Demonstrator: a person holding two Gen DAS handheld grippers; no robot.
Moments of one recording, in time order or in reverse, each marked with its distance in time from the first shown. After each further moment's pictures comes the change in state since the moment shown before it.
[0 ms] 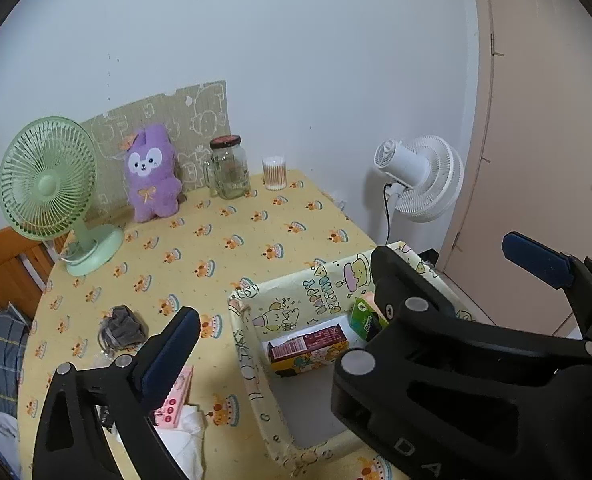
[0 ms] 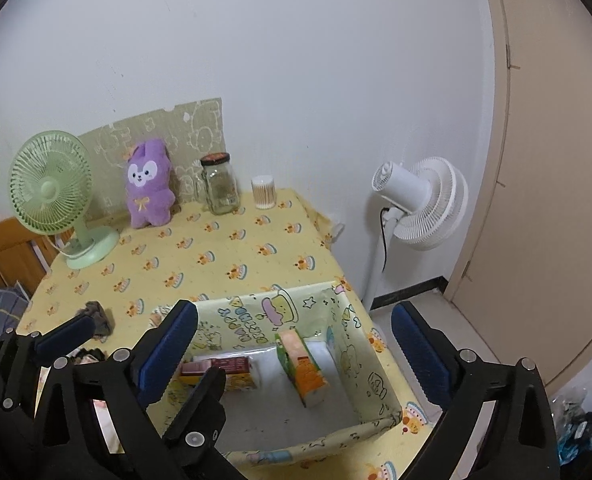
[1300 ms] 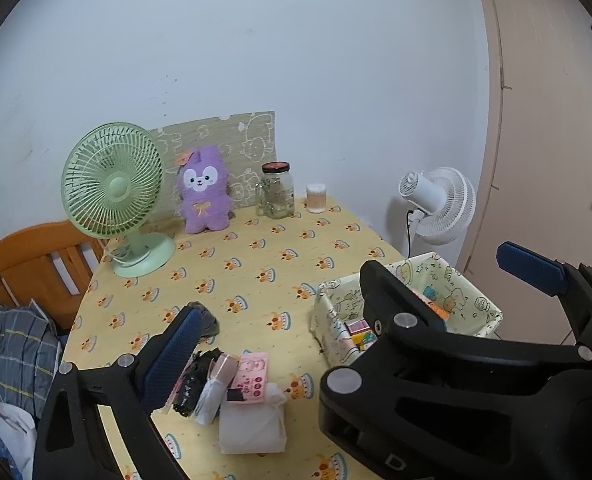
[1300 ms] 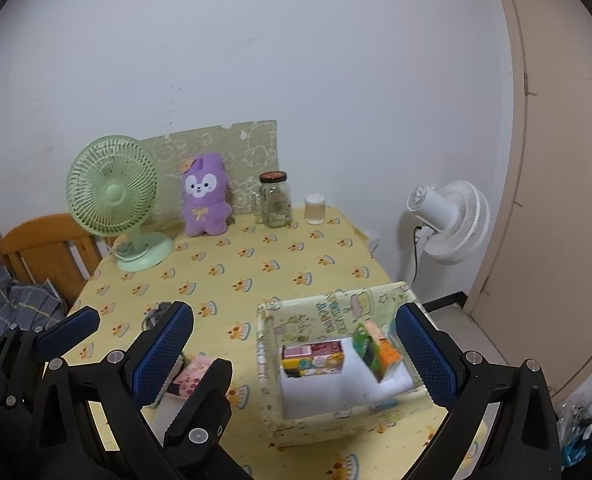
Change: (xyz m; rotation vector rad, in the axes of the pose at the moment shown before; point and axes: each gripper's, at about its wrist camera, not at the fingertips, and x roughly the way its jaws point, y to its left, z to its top) left arm -0.070 0.078 -0.029 -0.038 -0.099 0.038; right arm -0.063 0.090 -0.012 -0.043 -0.056 0.070
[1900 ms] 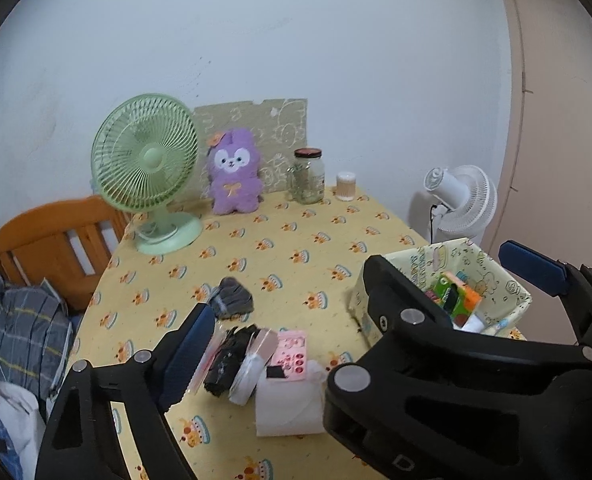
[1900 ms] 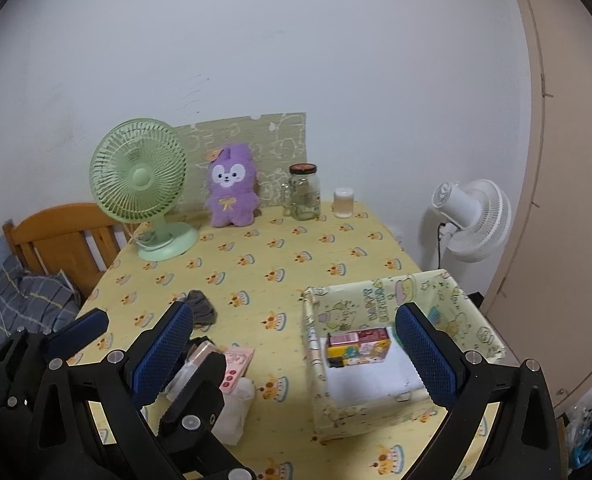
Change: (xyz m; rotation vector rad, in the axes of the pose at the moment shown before) left arm -0.003 0.041 -0.028 -0.051 0.019 0.052; right arm 0.006 0.042 -0.022 -0.029 -0.006 0.057
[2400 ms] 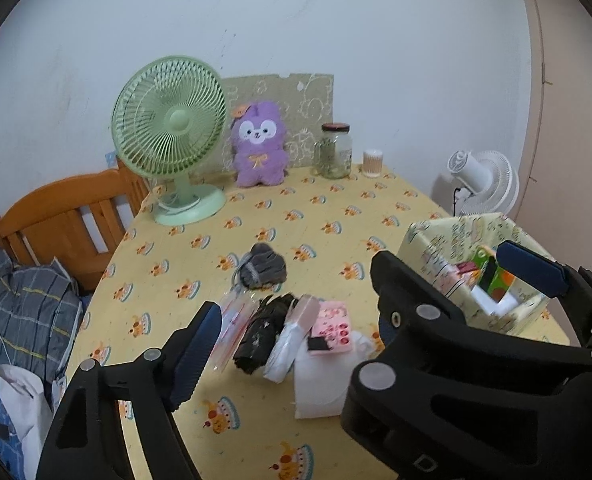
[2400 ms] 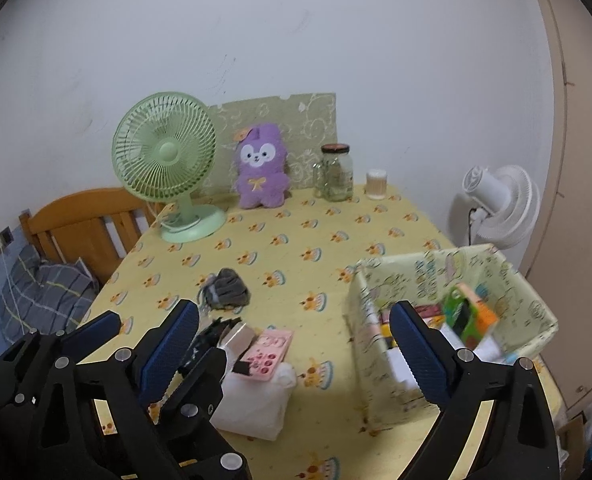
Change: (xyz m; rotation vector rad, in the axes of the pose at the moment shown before) left arm 0.023 0.033 -0.030 -0.023 0.061 0.049; right arm 0.026 0.029 -0.030 0.006 0.038 0.075
